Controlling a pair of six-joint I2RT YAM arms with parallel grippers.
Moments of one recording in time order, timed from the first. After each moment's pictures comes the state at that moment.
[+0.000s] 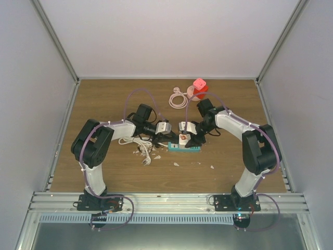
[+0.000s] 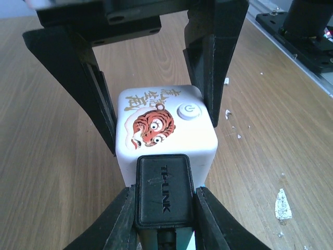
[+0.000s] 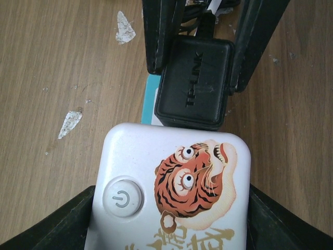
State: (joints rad) left arm -0.49 1.87 1.02 -0.02 1.04 0.85; right arm 0.39 1.75 1.17 -0.82 -0.62 -1.21
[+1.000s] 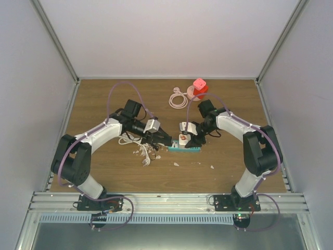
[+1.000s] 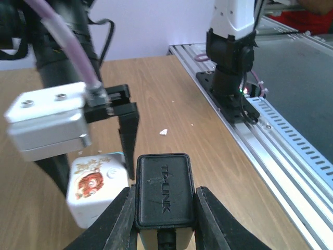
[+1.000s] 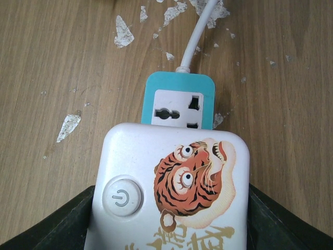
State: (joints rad) left arm -0.43 1.60 1.02 -0.43 1.23 0.98; right arm 0.38 1.73 1.13 -0.77 -0.64 -1.19
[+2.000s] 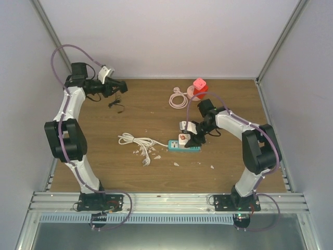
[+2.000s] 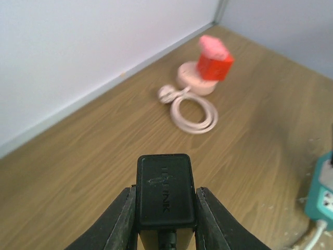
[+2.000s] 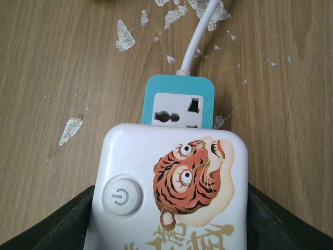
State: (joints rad) left arm 0.14 1.84 1.66 -0.60 1.01 0.58; right arm 0.38 1.75 1.15 -0.79 -0.65 -1.19
